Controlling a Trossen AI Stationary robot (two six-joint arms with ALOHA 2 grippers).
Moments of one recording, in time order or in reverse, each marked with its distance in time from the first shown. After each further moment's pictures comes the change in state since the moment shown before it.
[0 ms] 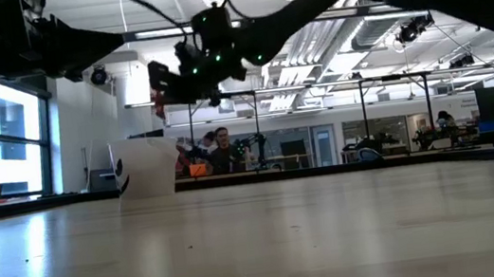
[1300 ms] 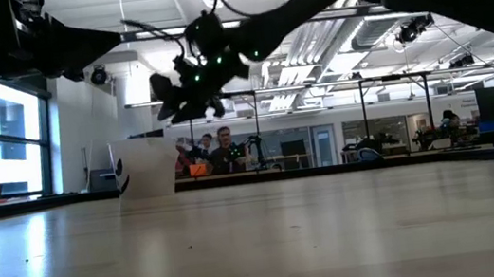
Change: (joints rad) left arm 0.000 -0.038 0.000 -0.055 0.058 -0.010; right arm -0.011 0.044 0.086 -0.279 -0.048 0.077
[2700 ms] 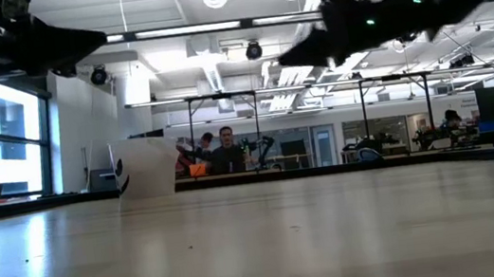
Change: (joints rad) left arm 0.002 -0.259 0.000 -0.292 0.062 0.046; right arm 0.234 -1.043 -1.620 0.836 0.047 -0.340
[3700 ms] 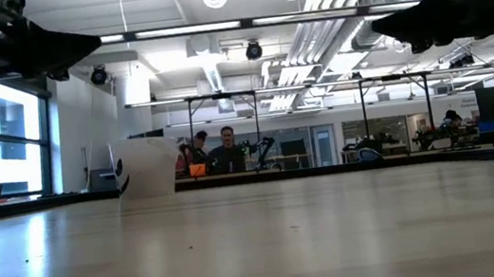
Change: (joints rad) left arm 0.015 -0.158 -0.018 -0.134 -0.028 -0.011; right arm 0.054 -0.869 -0.511 -0.133 -0.109 0.000
